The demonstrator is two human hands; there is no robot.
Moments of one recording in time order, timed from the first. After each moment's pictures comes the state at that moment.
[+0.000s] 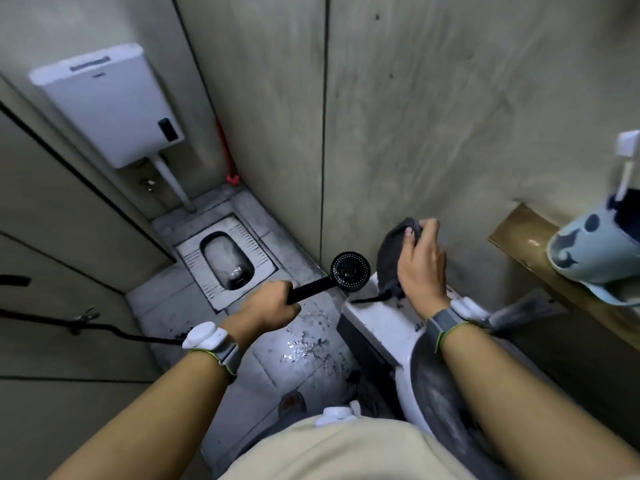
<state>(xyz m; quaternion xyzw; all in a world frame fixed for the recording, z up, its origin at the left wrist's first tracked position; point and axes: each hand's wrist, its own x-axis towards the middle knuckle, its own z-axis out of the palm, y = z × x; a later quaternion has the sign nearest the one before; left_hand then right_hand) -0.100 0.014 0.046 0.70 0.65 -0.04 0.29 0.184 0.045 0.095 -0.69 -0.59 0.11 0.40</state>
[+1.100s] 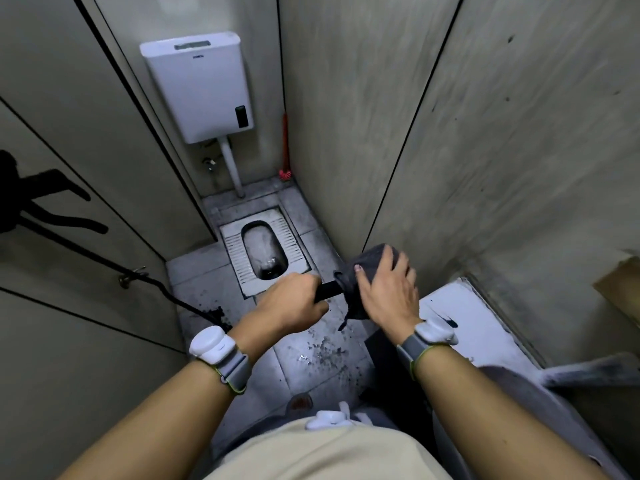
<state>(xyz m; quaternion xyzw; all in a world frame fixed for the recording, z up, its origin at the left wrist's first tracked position) -0.154 -0.020 0.077 0.70 0.68 0.03 0.21 0.039 0.027 0.062 -0.70 -0.69 0.17 0.08</state>
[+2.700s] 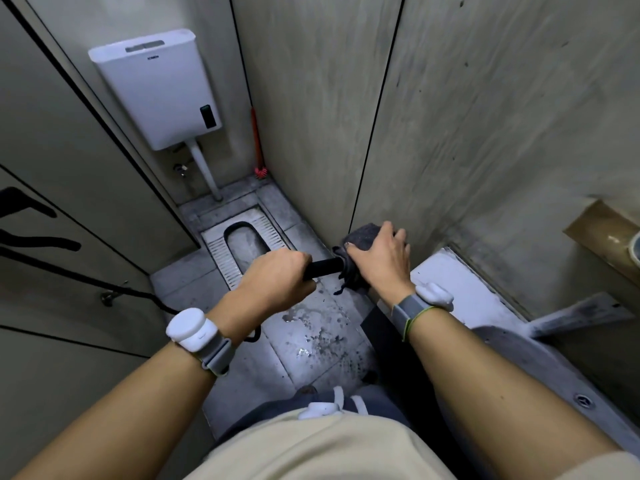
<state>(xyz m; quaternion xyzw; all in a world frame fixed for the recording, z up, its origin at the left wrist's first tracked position) -0.160 -0.013 0.110 0.78 0.61 0.01 0.10 0.037 0.035 0.085 -0.76 -0.58 0.23 0.17</state>
